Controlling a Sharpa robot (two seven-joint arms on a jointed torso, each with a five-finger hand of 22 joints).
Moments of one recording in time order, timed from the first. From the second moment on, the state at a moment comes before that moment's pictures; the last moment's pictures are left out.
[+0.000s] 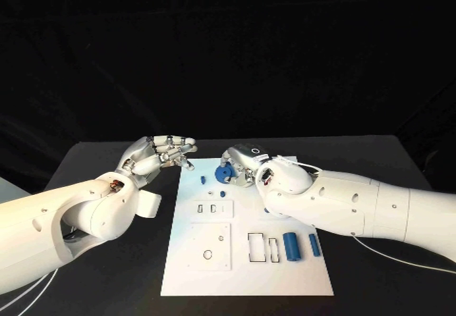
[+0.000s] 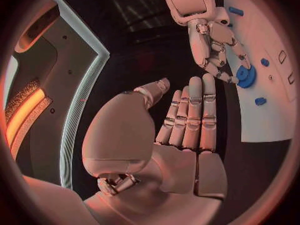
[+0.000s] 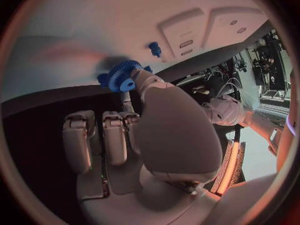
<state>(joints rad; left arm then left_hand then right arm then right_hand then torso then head) 1.20 -0.96 -0.01 1.68 -0.11 -0.30 0.44 1.32 -0.16 0.55 0.03 0.09 0.88 0.22 0.25 0.16 1.07 0.14 0.12 0.08 1.04 0.08 0.80 0.55 0.17 0.95 0.16 0.68 0.43 1.26 -0.51 -0.13 1.34 -1.63 -0.45 -0.30 1.49 -0.22 0.36 0.26 0.25 0.95 0.15 0.27 0.37 1.47 0.05 1.56 1.31 1.47 -0.03 1.57 1.31 0.01 1.46 0.08 1.57 1.31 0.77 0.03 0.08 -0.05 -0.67</state>
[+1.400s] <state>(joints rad) 1.20 -0.96 -0.01 1.68 -0.12 -0.31 0.40 1.32 -0.16 0.55 0.02 0.09 0.88 0.22 0.25 0.16 1.07 0.14 0.12 0.08 1.03 0.08 0.80 0.54 0.17 0.94 0.17 0.70 0.44 1.27 -0.48 -0.14 1.28 -1.56 -0.37 -0.28 1.24 -0.17 0.23 0.29 0.11 0.92 0.15 0.21 0.33 1.47 0.06 1.51 1.31 1.47 -0.01 1.57 1.31 0.01 1.47 0.09 1.57 1.31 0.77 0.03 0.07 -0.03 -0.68</state>
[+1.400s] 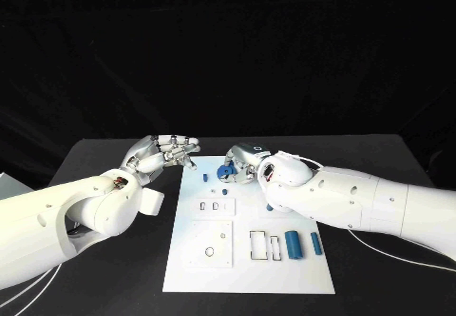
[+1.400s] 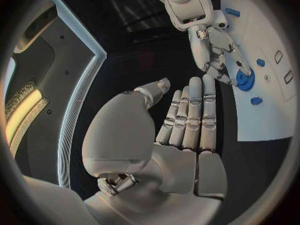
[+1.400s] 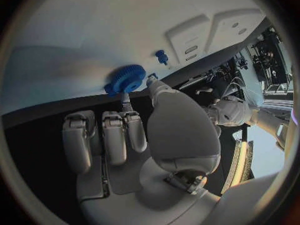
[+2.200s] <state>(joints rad) 1.20 -0.96 -0.01 1.68 -0.12 -0.31 0.39 1.32 -0.16 0.55 0.02 0.09 0.88 0.22 0.25 0.16 1.07 0.15 0.12 0.08 1.03 0.08 0.80 0.54 0.17 0.94 0.16 0.70 0.45 1.27 -0.55 -0.14 1.34 -1.56 -0.36 -0.29 1.24 -0.17 0.22 0.29 0.12 0.93 0.14 0.21 0.34 1.47 0.06 1.52 1.31 1.47 -0.01 1.57 1.31 0.01 1.47 0.09 1.57 1.31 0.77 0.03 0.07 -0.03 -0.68</state>
